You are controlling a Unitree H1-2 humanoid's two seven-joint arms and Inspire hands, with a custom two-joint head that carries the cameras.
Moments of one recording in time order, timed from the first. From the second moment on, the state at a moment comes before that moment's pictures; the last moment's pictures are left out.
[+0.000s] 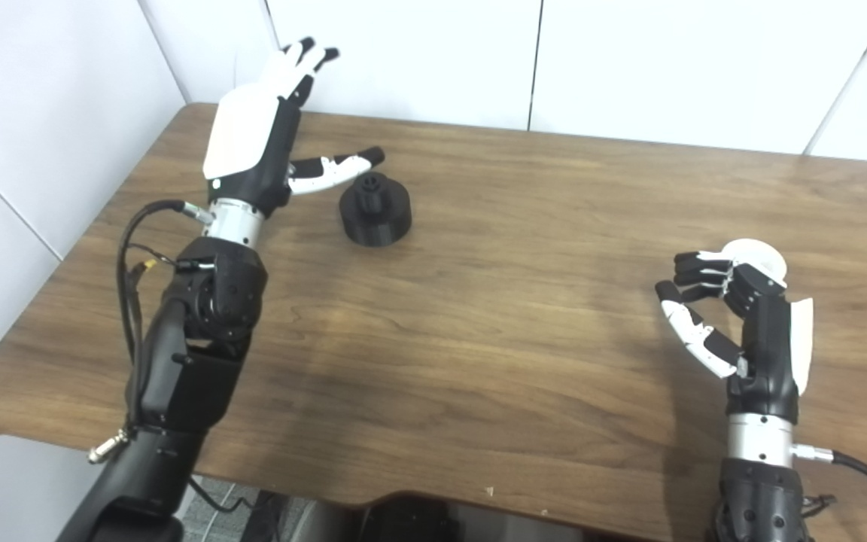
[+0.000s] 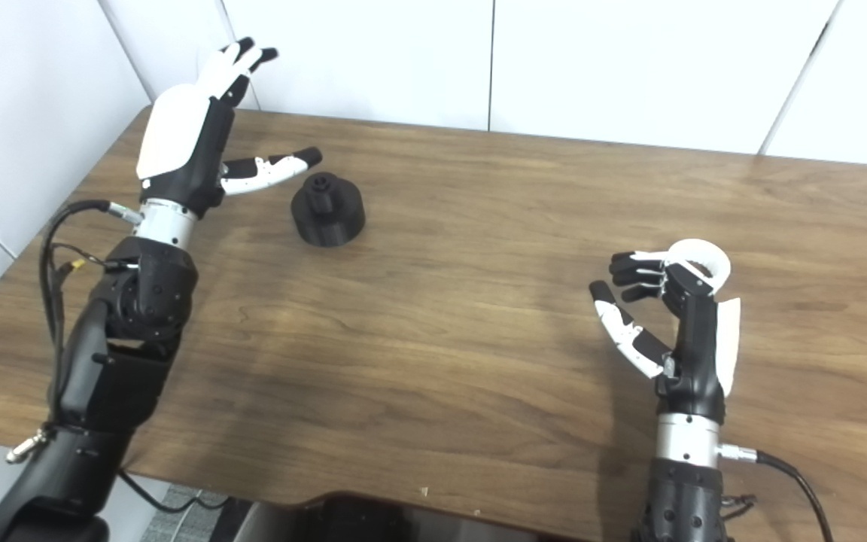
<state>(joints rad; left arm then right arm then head) -0.25 0.43 0.02 -0.18 0.72 0.16 -0.04 -0.01 0.02 0.09 -0.10 -0.34 -0.20 -0.23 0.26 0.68</state>
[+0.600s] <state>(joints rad) -0.31 0.52 -0.07 -0.04 0.79 0.24 -0.18 -0.01 0.02 0.08 -0.09 -0.34 -0.21 -0.23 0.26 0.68</state>
